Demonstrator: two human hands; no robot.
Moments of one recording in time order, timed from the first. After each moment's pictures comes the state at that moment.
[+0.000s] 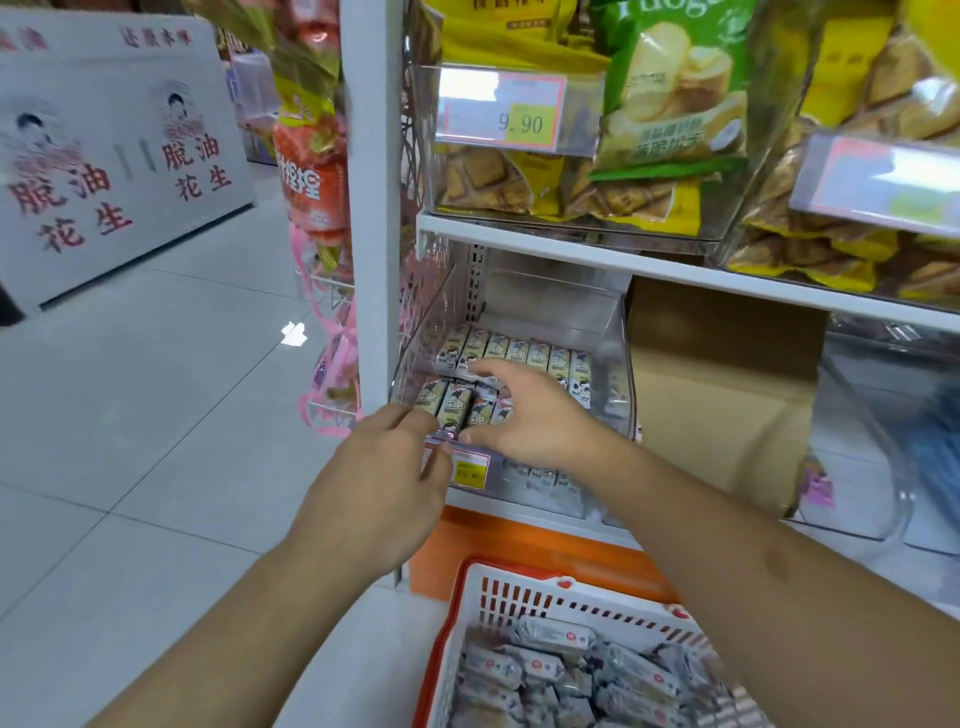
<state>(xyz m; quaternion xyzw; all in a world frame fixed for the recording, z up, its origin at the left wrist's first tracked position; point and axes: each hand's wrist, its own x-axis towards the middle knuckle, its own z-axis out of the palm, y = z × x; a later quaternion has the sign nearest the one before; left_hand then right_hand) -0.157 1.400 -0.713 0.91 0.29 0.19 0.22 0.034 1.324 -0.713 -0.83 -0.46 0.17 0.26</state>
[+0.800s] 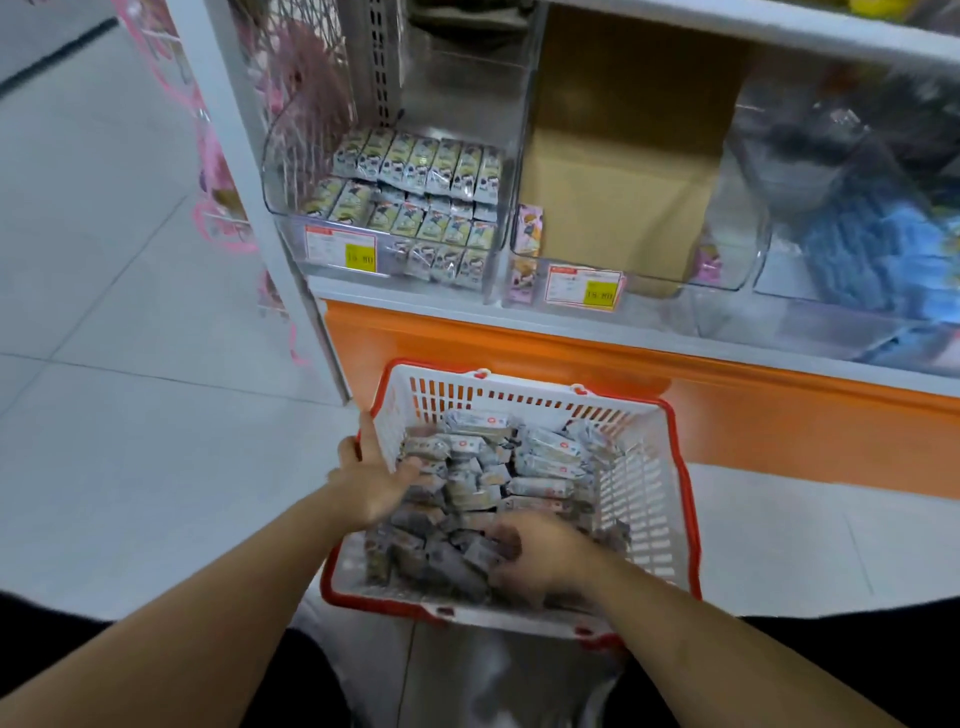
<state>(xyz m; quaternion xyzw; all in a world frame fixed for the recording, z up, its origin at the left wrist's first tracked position) -0.198 1.276 -0.915 0.79 0.43 -0.20 0.39 -0.076 1.047 -0.936 -0.80 -0.43 0.41 0.04</state>
